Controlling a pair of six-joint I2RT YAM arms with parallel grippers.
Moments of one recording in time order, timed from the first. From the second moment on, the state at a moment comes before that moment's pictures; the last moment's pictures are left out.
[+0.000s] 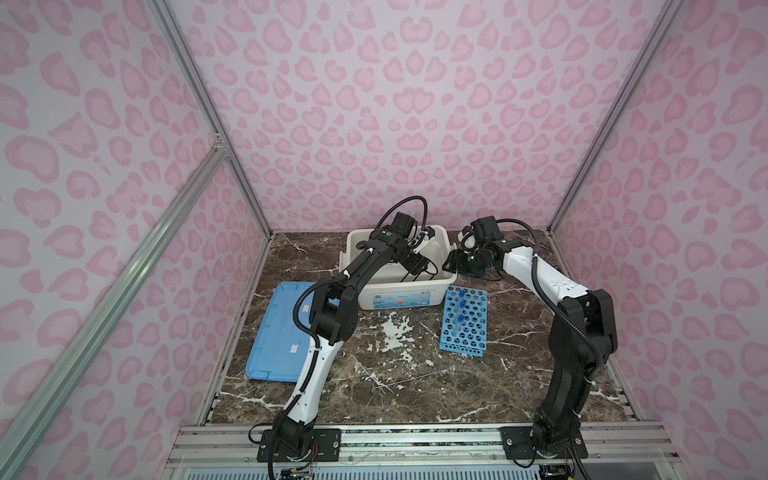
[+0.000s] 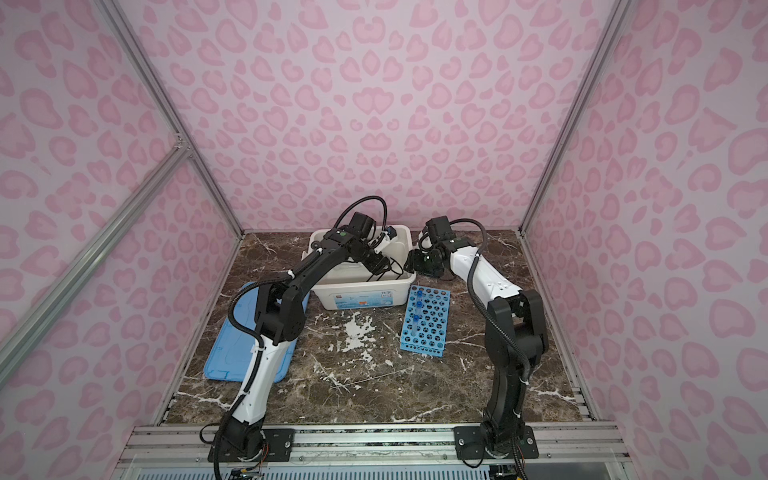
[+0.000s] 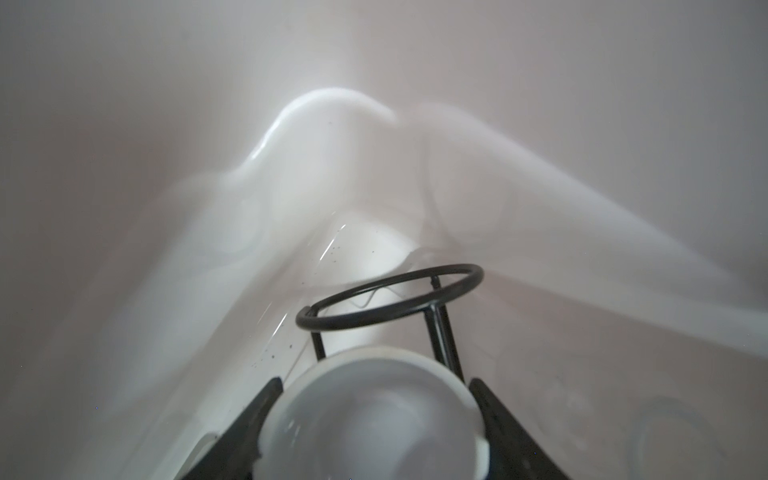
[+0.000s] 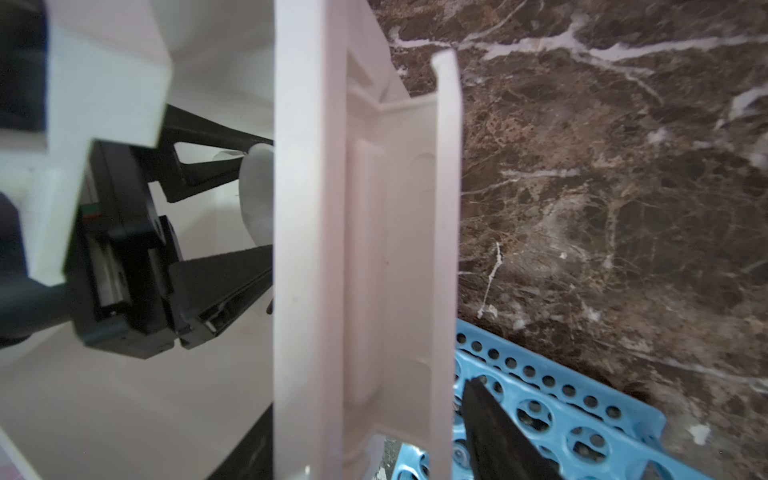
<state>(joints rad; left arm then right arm) -0.51 2.46 2.28 -0.81 0.28 0.38 0.30 1.89 1.60 -0.71 -0.31 0.40</state>
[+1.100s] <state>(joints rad) -0.51 2.50 2.26 -0.85 0.09 0.40 0.30 1.92 1.62 -0.72 -0.32 0.40</state>
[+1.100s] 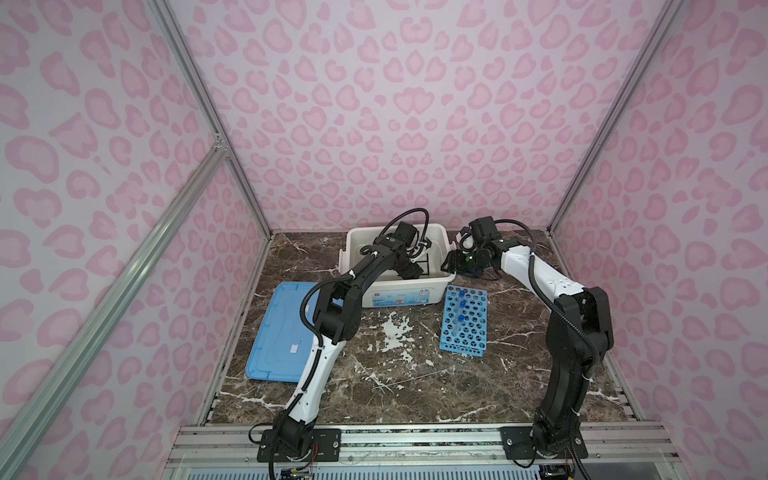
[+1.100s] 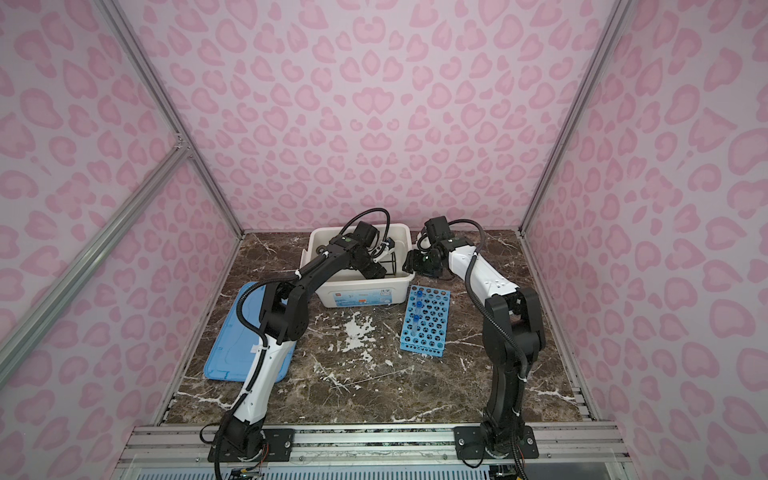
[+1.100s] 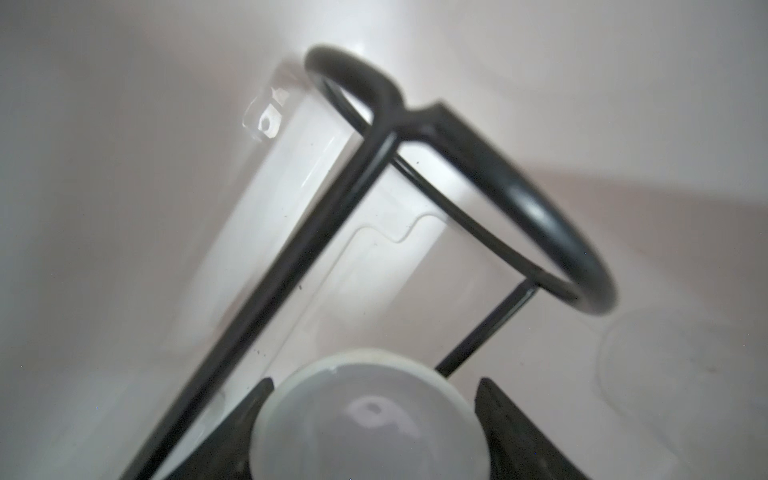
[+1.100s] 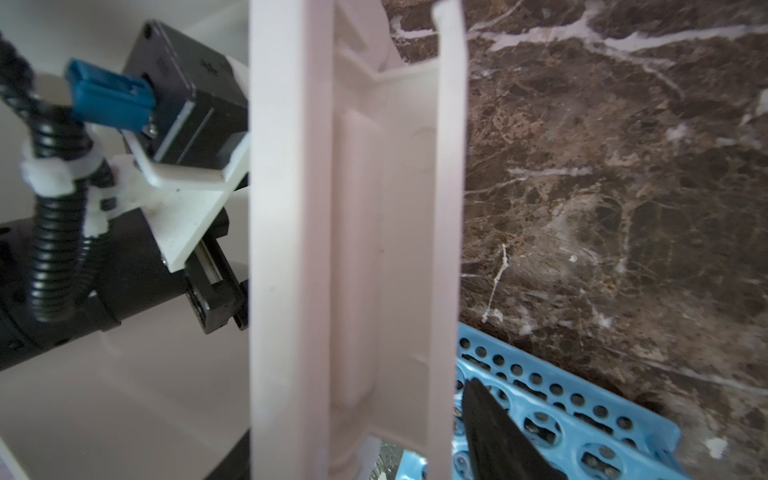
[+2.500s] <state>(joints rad) -0.51 2.11 2.13 -0.84 0.02 0.20 0.30 1.82 1.57 -0.66 -0.31 0.43</state>
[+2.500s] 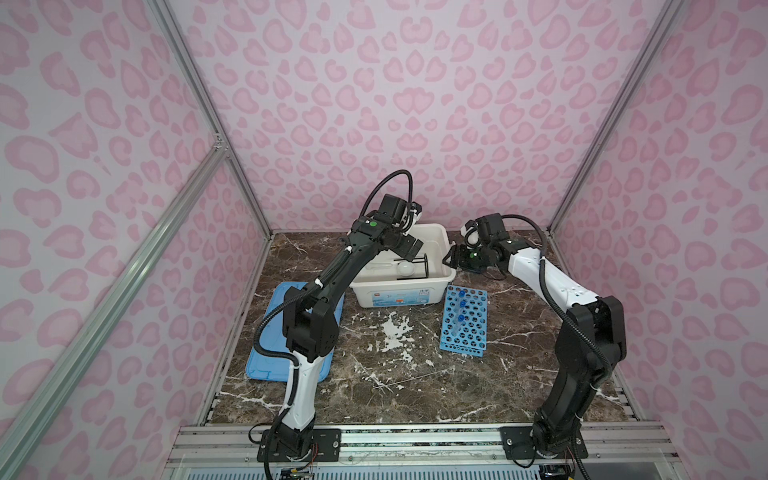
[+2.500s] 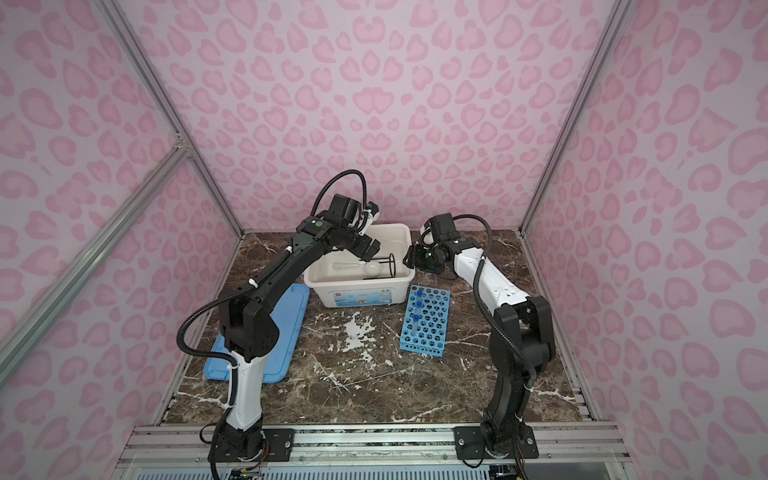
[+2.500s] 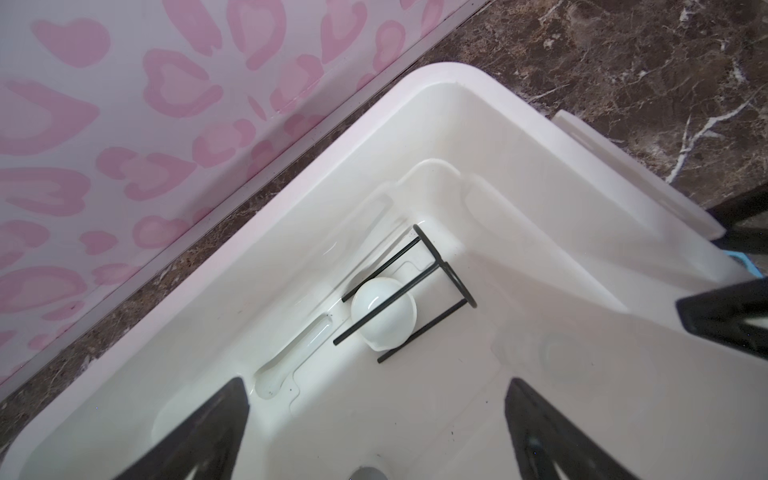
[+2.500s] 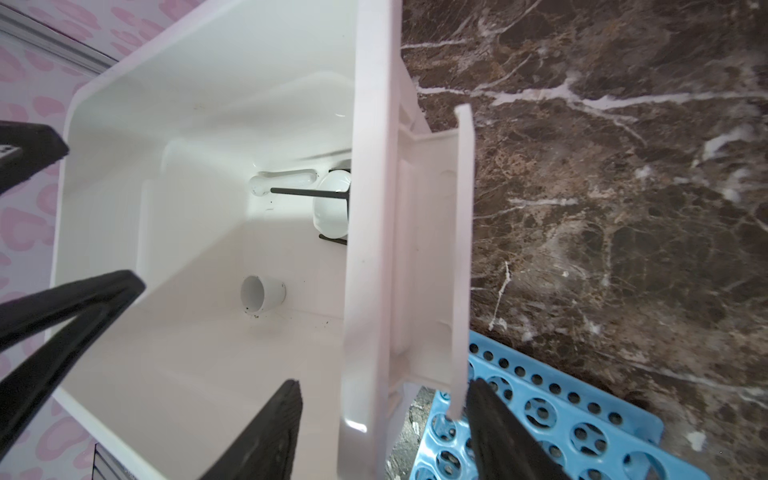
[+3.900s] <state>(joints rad) -1.06 1.37 0.84 -0.57 -0.03 -0.01 0.20 1.47 1.25 -0.67 -0.31 0.34</state>
